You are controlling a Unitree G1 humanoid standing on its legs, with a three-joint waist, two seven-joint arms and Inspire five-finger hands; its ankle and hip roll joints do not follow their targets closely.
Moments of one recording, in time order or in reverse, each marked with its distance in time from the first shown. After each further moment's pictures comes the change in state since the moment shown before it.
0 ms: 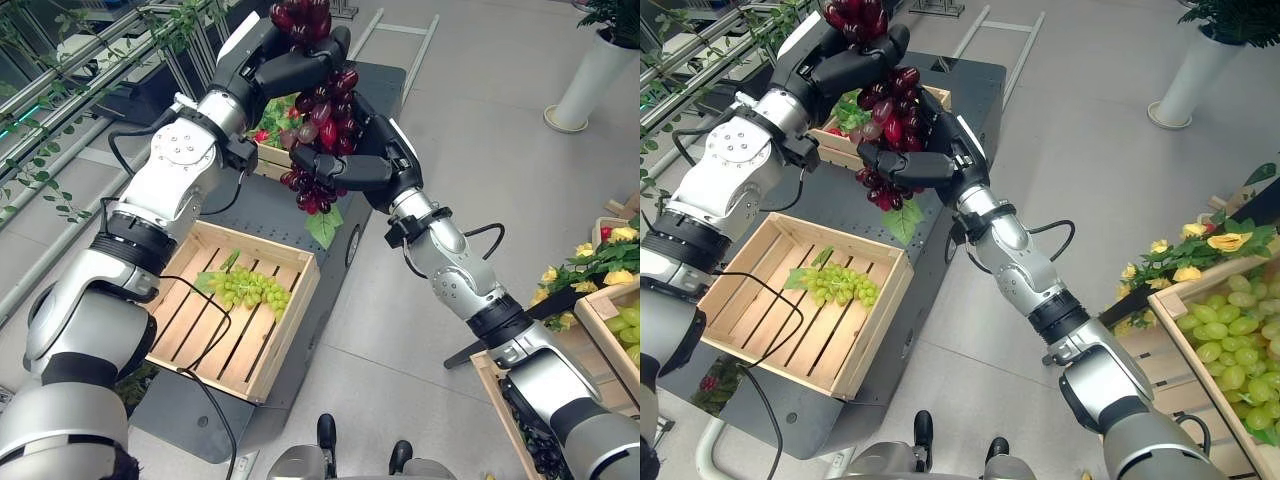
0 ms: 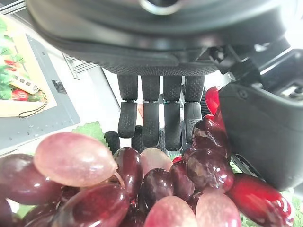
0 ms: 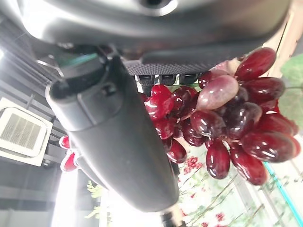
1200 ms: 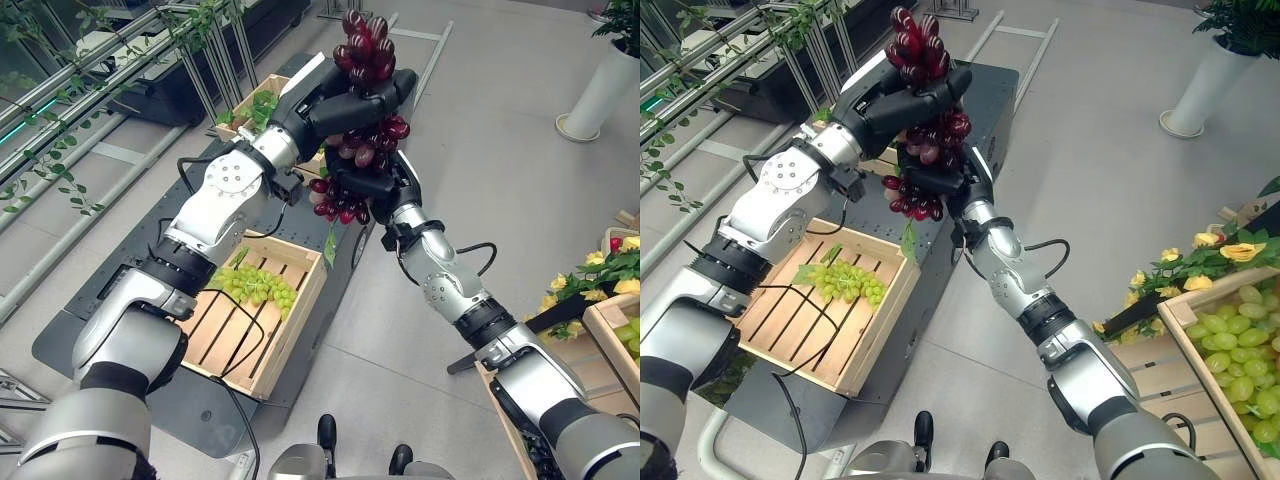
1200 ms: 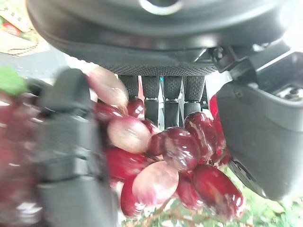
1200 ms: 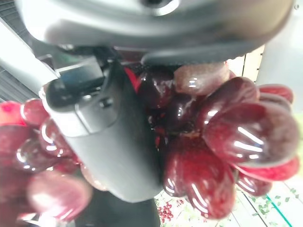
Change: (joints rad) left arm 0.113 -0.136 0.051 -0.135 -0.032 0.037 -0.048; right arm 0.000 0.061 0.002 0.178 0.123 -0.037 -0.079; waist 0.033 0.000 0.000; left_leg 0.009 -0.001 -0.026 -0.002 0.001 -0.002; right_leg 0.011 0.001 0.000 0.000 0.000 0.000
